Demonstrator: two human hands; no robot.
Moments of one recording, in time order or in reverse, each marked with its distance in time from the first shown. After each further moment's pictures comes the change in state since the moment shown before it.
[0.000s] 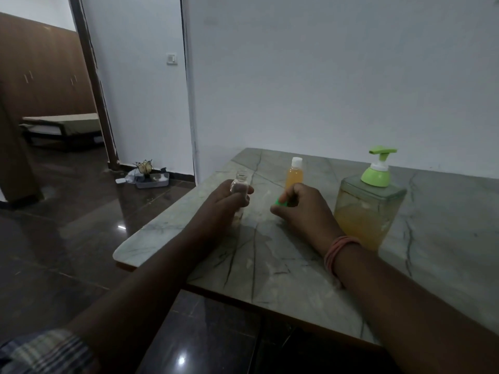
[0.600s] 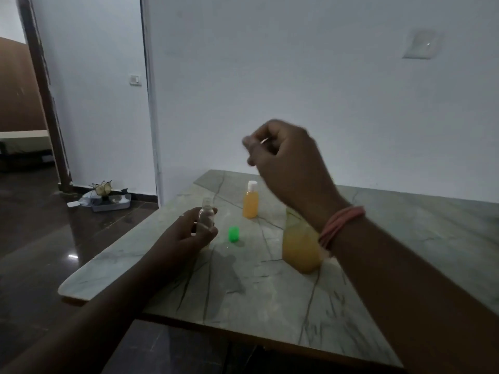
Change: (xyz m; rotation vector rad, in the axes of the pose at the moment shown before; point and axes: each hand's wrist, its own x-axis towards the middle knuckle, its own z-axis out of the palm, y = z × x) left_hand -0.006 -0.005 0.004 0.152 -0.054 0.127; right_hand -0.007 -0.118 -0.107 -0.050 0.264 -0.363
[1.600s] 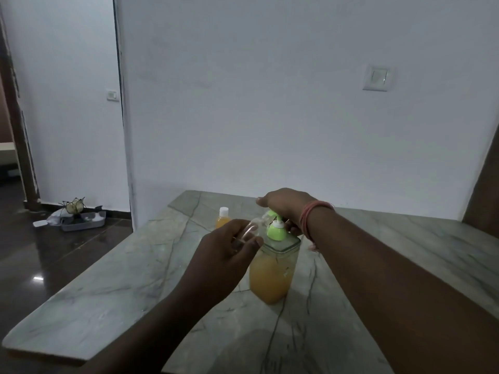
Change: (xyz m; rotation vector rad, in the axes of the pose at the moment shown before) left_hand 0.009 0.099 0.088 0.135 0.068 0.266; right_hand 0.043 0.061 -0.042 -0.223 -0.521 0.847
